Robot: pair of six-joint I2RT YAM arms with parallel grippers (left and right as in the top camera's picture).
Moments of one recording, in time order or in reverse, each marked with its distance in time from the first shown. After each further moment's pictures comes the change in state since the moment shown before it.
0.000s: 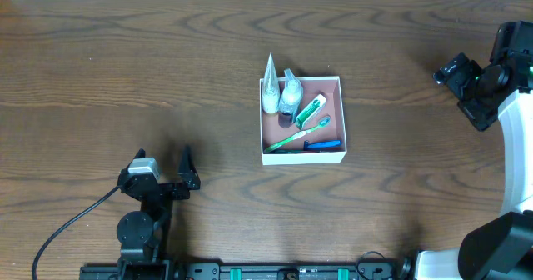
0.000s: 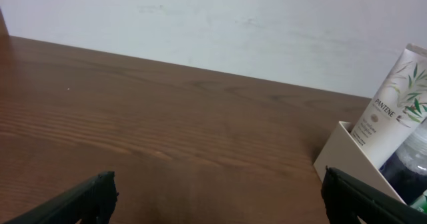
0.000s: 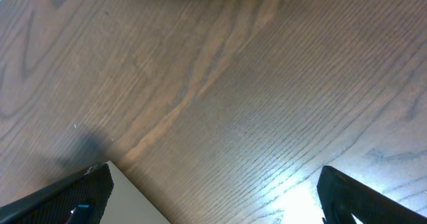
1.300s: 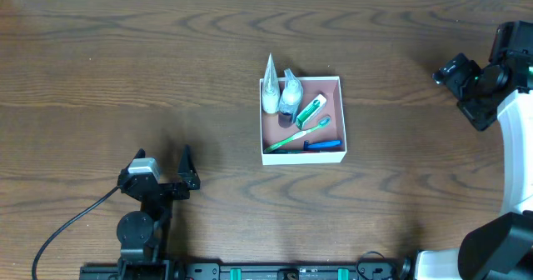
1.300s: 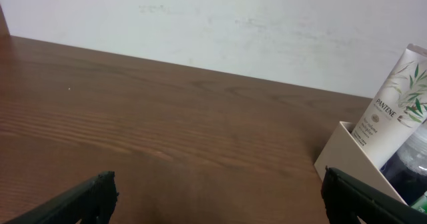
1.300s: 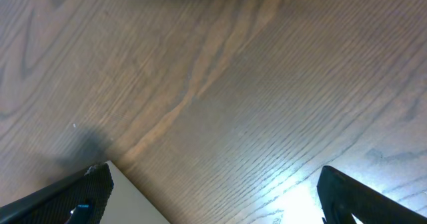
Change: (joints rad) left arm 0.000 0.000 0.001 -0.001 -0.002 0.000; right arm 0.016 -0.003 0.000 0.000 0.002 0.000
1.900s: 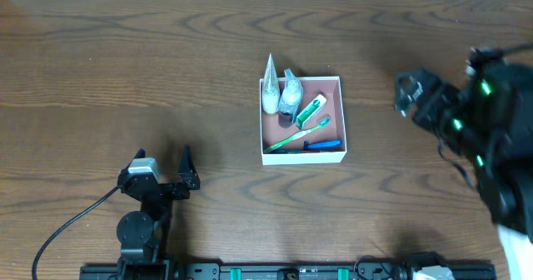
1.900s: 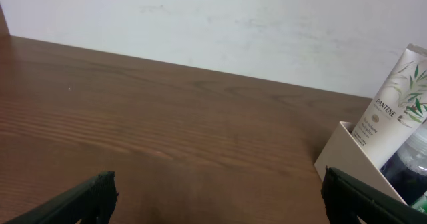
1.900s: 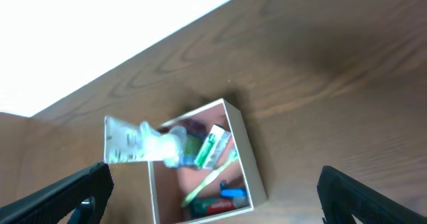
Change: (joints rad) left arm 0.000 0.000 0.000 0.000 0.000 0.000; right arm 0.383 -0.553 0.003 -0.054 0.000 -0.036
